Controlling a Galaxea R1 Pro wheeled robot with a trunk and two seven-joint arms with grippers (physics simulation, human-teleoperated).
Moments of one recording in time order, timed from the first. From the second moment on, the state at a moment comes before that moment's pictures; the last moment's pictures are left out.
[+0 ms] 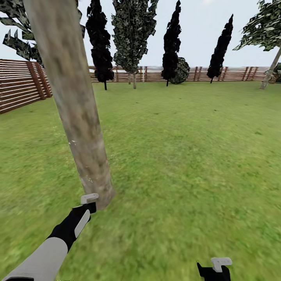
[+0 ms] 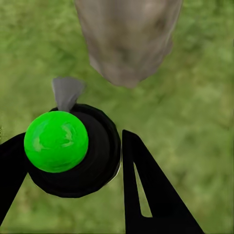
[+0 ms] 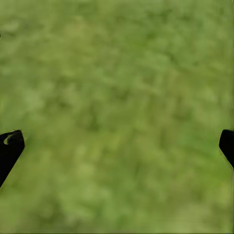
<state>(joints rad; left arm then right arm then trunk) -0.69 0.04 -0.04 -0.60 0.26 0.36 0.30 -0.40 -0.11 -0.55 -0.16 0.49 -0.39 0.13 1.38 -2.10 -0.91</state>
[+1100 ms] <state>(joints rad) -0.68 0.03 -0.05 -0.60 0.25 0.36 0.30 -0.40 -0.11 -0.55 -0.16 0.49 -0.39 0.13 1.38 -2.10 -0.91</state>
